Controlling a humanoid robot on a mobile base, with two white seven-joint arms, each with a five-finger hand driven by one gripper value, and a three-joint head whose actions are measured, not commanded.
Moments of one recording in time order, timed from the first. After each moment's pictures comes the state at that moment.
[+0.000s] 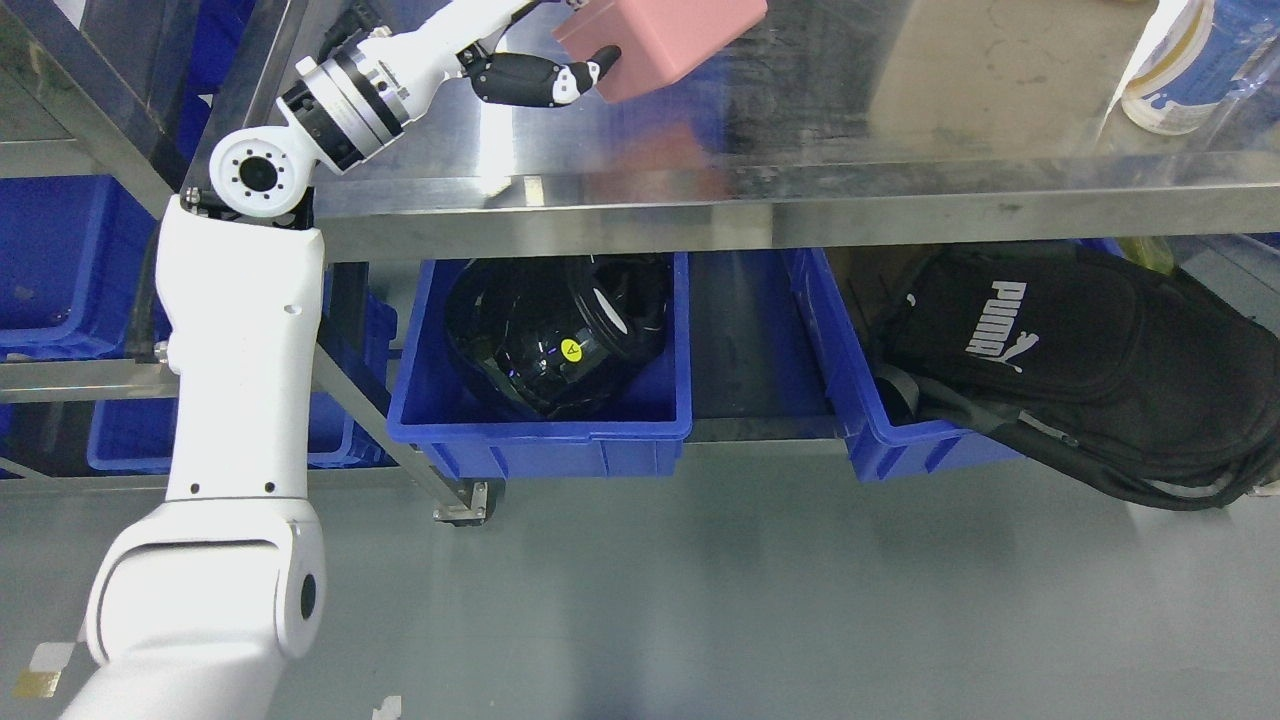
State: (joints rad) left arm -1.03 0.04 -0.01 -1.01 -0.27 -0.55 -0.81; right arm 0.00 0.00 0.00 0.00 0.00 -0.06 -0.01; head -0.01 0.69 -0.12
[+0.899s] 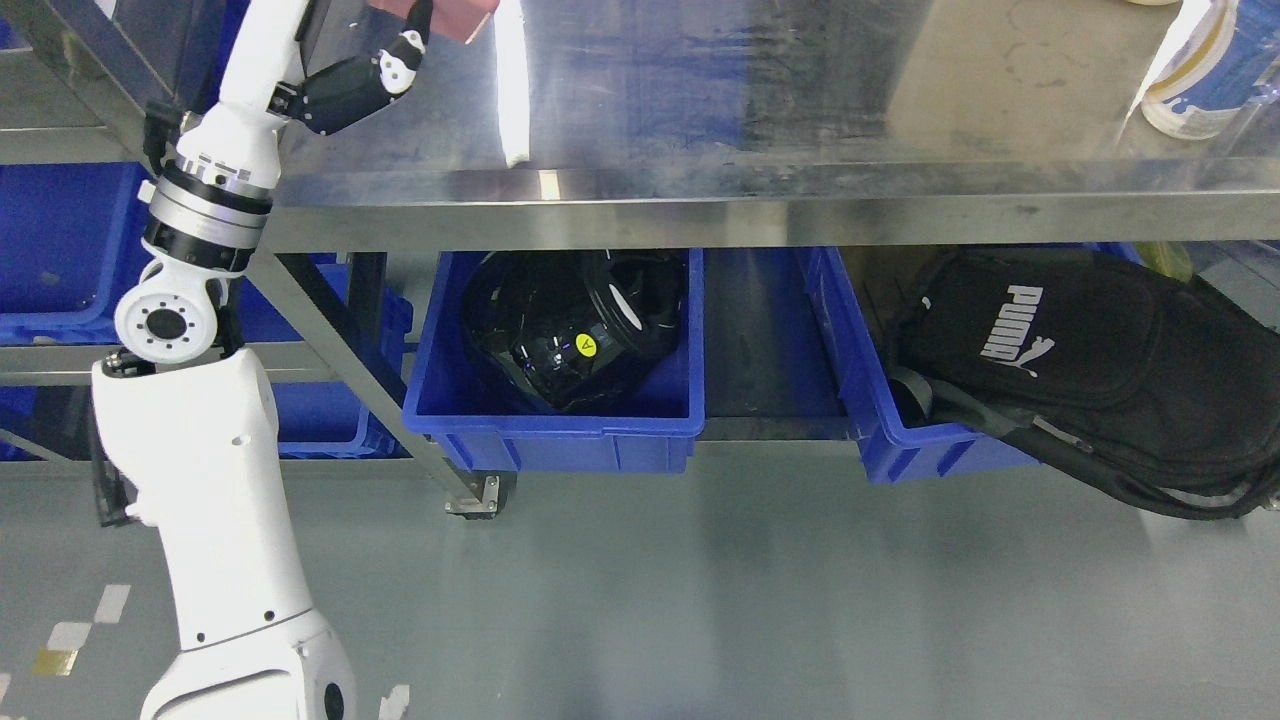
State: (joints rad) left arm -0.75 0.01 0.24 -1.38 -0.26 -0.61 -0.57; right arm 0.00 0.00 0.00 0.00 0.00 -0.06 -0.01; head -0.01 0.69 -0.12
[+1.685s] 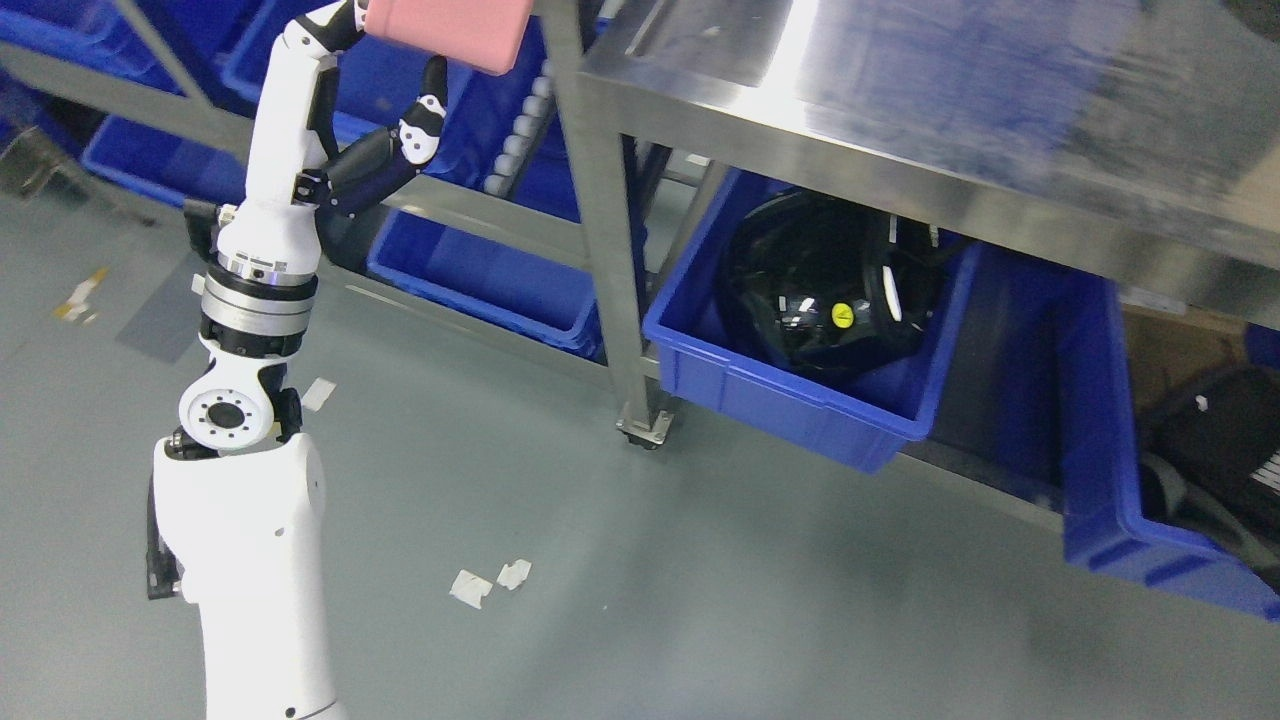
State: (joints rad) left arm -0.56 0.00 0.09 -1.53 -0.12 -0.65 -0.43; right arm 0.00 0.00 0.00 0.00 0.00 -0.06 -0.01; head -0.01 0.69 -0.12
